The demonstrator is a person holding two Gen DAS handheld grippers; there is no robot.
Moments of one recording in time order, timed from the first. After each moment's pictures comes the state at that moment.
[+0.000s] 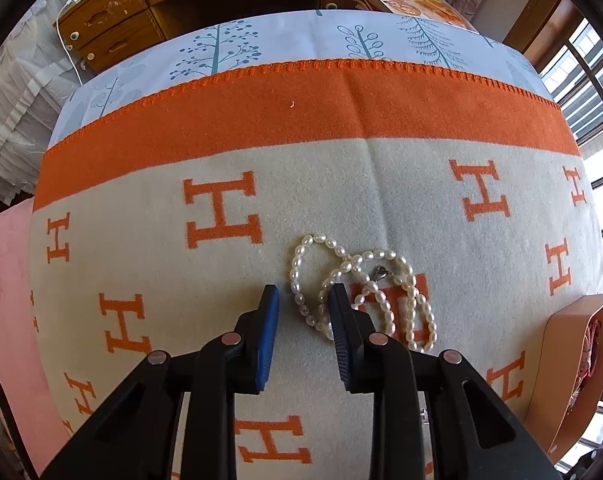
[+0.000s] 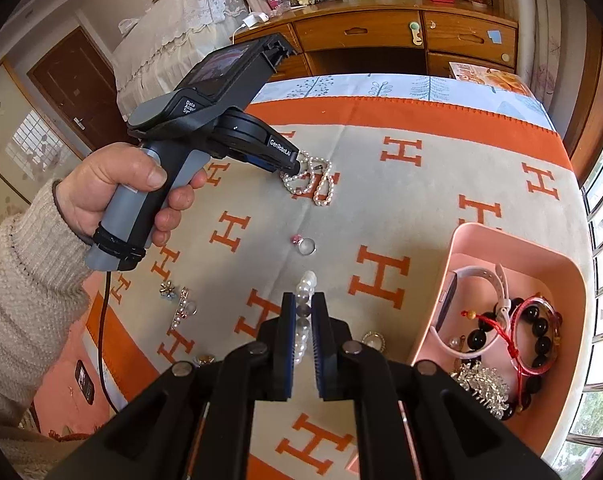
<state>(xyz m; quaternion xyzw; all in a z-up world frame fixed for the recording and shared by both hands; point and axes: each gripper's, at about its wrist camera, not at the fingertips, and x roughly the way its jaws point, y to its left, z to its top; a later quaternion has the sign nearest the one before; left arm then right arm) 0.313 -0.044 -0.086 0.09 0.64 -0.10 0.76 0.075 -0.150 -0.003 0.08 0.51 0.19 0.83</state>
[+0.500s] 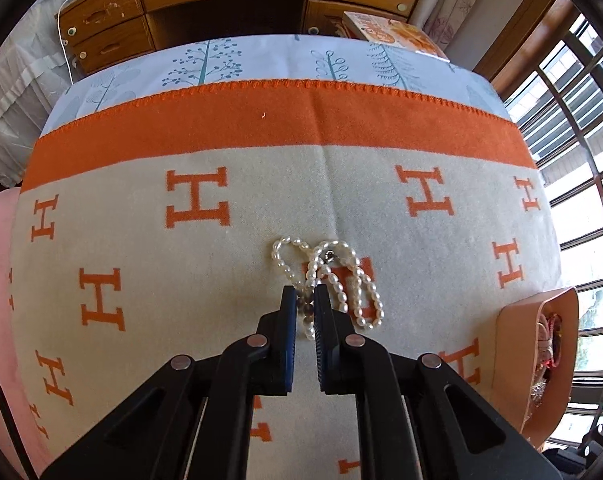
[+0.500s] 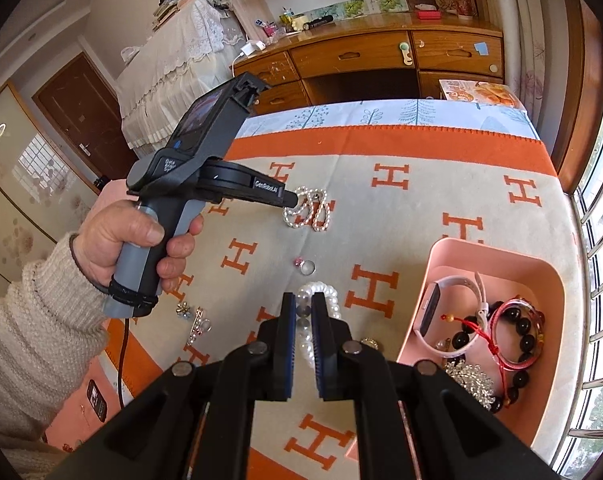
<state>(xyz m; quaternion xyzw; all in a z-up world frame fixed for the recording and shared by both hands) 0.274 -0.032 -0.057 0.02 0.60 -0.14 0.79 0.063 -0.171 0.023 0.11 0.47 0.19 0.86</state>
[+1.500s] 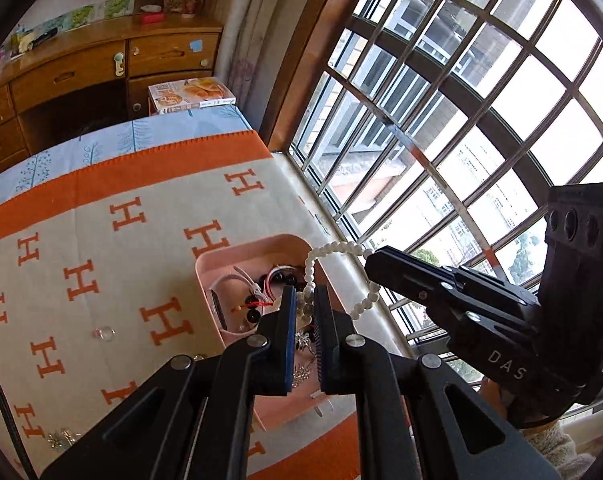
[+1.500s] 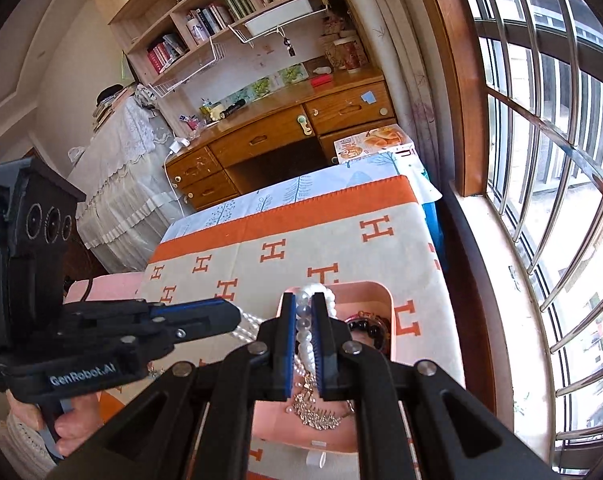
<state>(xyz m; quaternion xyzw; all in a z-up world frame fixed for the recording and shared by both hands) 0.106 -0.179 0.056 0.01 0.49 -0.38 0.78 0.008 -0.291 0.068 0.20 0.38 0.04 0.90</state>
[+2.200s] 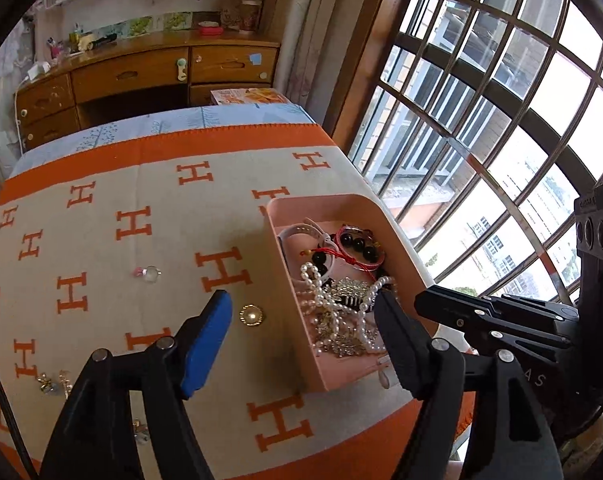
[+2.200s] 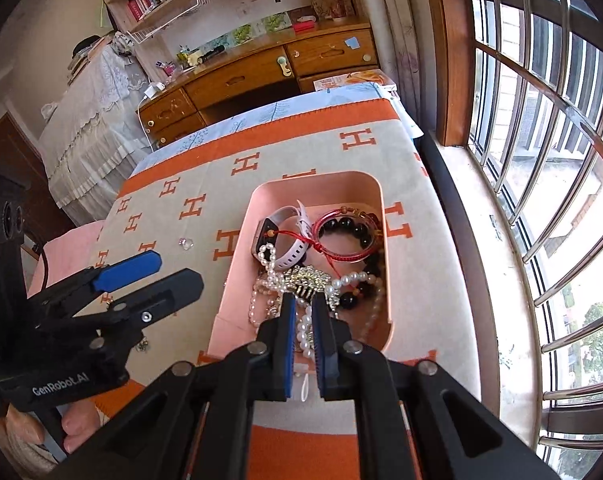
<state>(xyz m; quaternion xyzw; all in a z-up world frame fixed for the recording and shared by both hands) 0.060 -0.120 0.015 0.00 0.44 -0.28 0.85 -0.026 -0.257 0.007 0.16 0.46 0.02 0.88</state>
